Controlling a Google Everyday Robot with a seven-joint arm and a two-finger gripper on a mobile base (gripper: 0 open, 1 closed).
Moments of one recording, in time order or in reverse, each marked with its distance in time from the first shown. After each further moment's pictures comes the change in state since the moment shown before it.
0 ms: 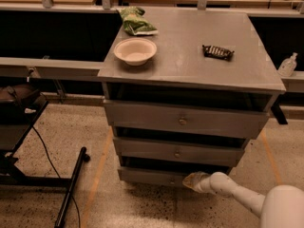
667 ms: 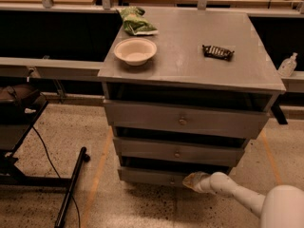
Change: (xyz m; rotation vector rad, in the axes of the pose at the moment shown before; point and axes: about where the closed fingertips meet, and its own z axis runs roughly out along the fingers) arm 0.000 0.000 0.000 0.000 0.000 0.000
